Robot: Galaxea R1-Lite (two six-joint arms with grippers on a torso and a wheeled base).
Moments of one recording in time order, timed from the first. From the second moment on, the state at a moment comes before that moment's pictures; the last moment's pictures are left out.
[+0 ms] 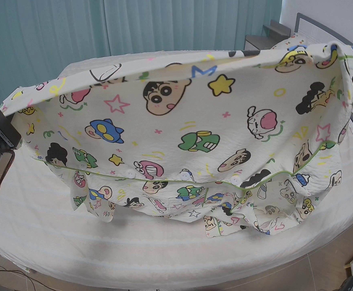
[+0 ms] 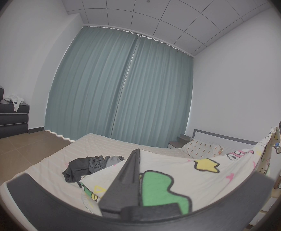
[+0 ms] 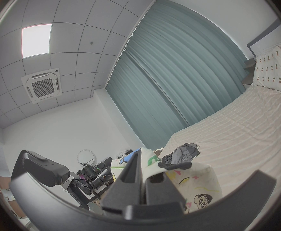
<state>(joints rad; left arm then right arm) -0.61 1.08 -0.49 -0.98 0.55 -0.02 0.50 1.00 -0.82 -0.54 0.34 0.56</state>
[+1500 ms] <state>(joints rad) -0.60 1.08 -0.47 -0.98 0.56 0.01 0.50 1.07 -0.89 -0.54 0.34 0.56</state>
